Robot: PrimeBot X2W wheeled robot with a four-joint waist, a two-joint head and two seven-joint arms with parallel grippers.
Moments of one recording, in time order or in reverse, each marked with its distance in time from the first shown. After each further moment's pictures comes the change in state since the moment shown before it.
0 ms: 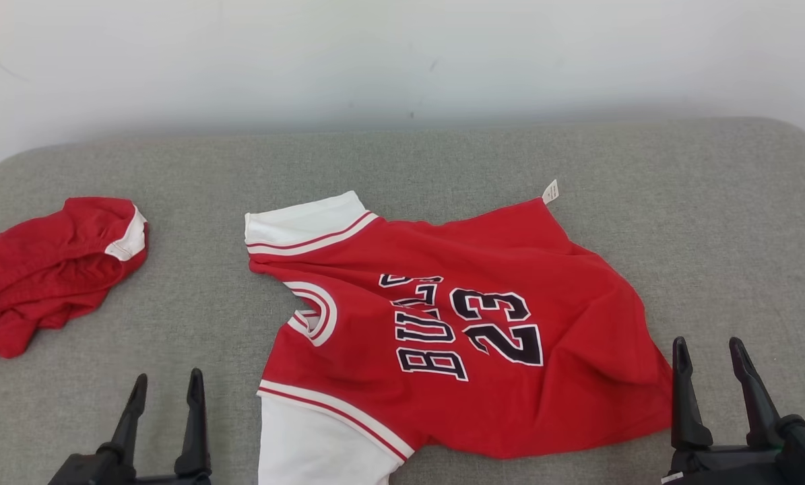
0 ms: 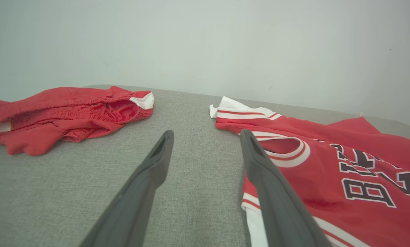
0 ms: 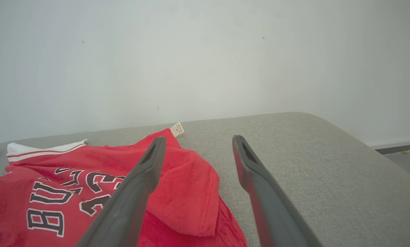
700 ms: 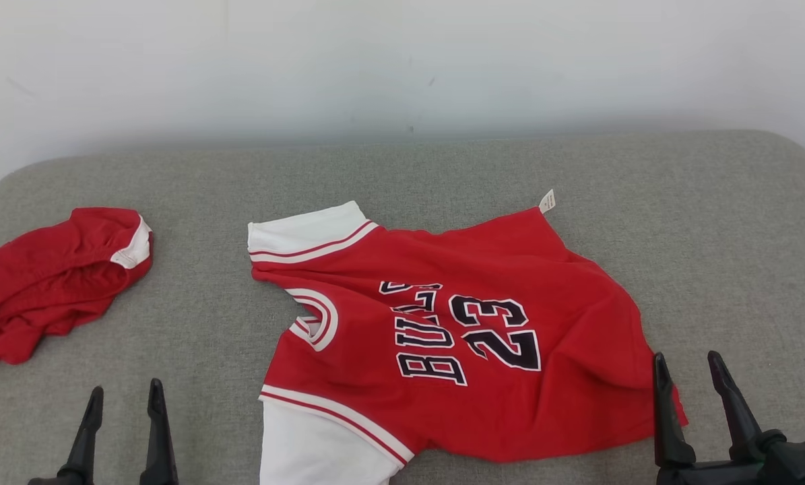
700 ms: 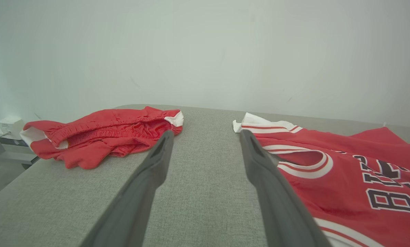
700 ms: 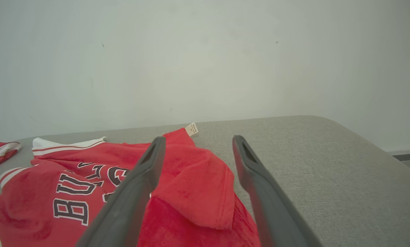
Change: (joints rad) left arm 0.069 -0.007 0.099 -0.094 0.065 0.005 0.000; right arm 0.035 -0.009 0.054 -0.014 0.001 0.000 -0.018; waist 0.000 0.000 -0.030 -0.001
